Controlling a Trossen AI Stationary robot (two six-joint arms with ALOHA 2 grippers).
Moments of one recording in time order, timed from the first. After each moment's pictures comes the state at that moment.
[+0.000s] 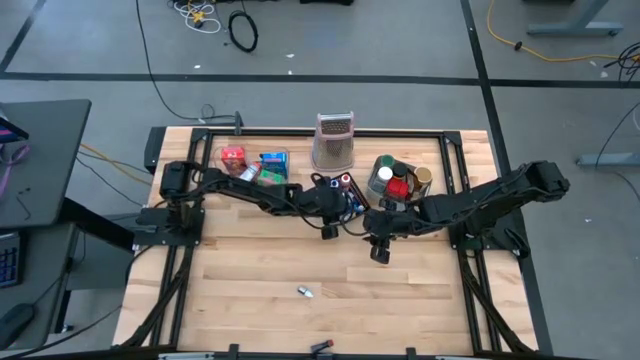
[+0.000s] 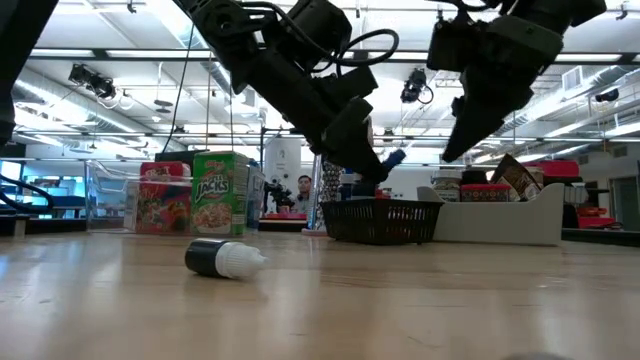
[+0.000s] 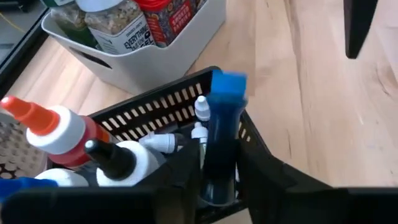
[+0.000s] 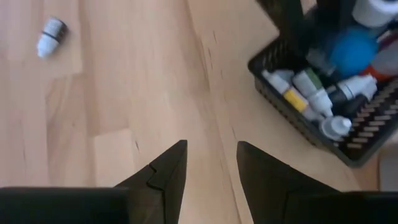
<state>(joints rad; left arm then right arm) 0.03 1.92 1.17 0.12 -0.21 0.04 0.21 1.38 0.84 -0.45 0.17 0.38</state>
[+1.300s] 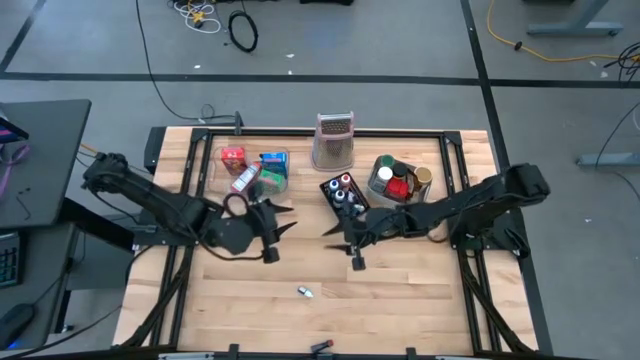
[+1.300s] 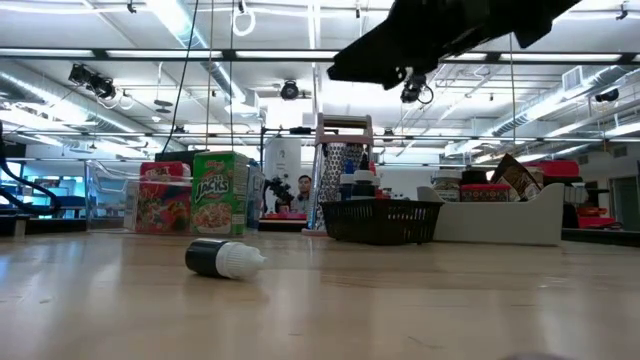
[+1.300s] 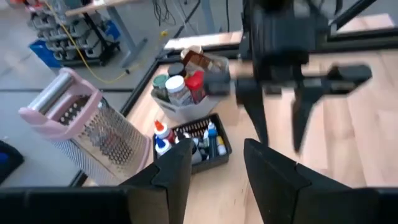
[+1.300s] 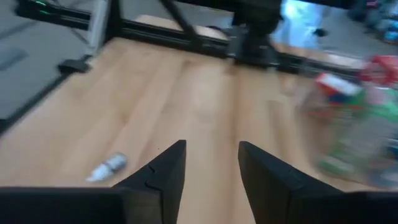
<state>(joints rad) -0.44 1.28 1.17 -0.46 -0.78 -0.18 0.21 1.55 0.84 0.31 0.08 -0.12</state>
